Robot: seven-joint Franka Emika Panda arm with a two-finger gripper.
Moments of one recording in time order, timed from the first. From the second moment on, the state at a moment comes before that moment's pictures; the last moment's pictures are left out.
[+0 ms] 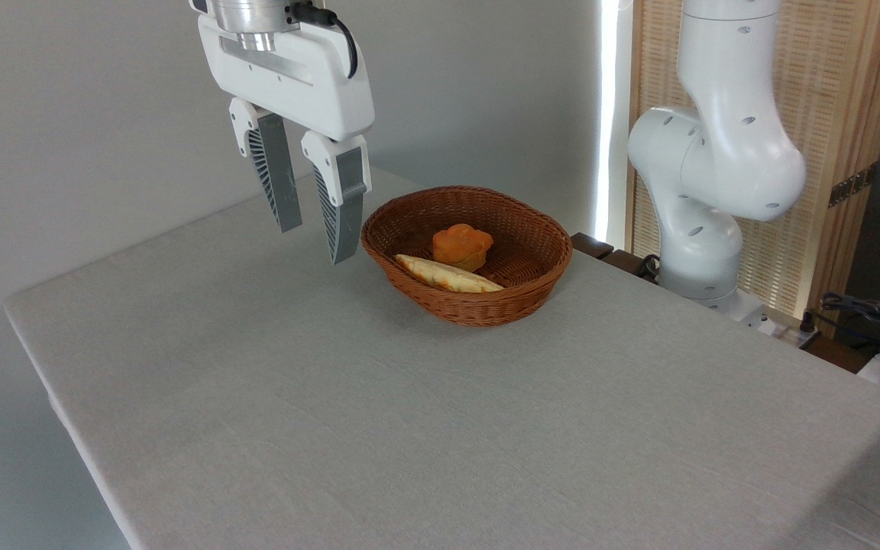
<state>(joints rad) -0.14 -0.03 0.02 -1.60 -0.06 1.62 0.60</state>
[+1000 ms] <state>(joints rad) -0.15 -0.14 0.01 -1.70 -0.08 1.58 0.60</state>
